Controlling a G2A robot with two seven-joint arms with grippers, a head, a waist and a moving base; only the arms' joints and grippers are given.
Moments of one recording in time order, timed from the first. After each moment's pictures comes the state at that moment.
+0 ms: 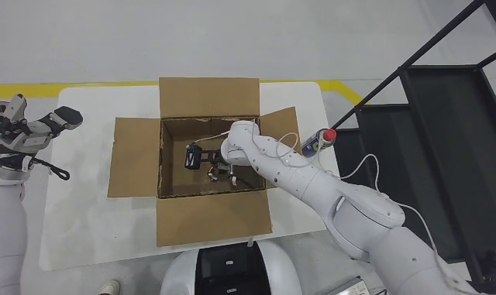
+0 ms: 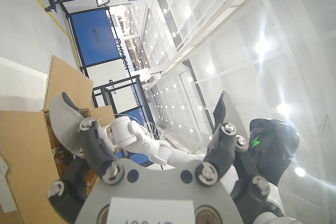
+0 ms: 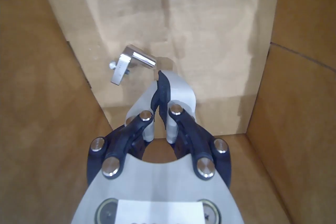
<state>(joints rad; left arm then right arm) 1.20 -0.99 -1.75 -1.26 -0.84 -0.37 -1.13 -0.57 -1.52 0.45 -0.93 -1.08 -0.59 0.90</state>
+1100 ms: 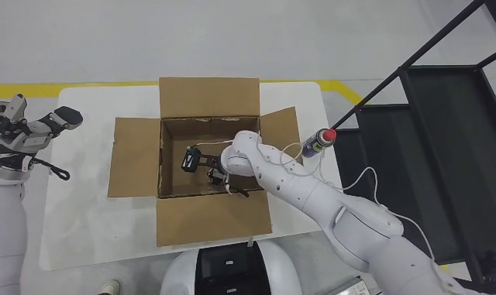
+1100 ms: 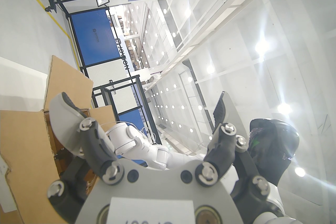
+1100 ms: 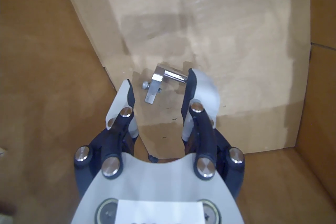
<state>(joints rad) 1.20 -0.99 -1.75 -1.26 -0.84 -0.37 -1.13 -0.65 -1.54 0.50 -0.93 -1.00 -0.46 0.89</state>
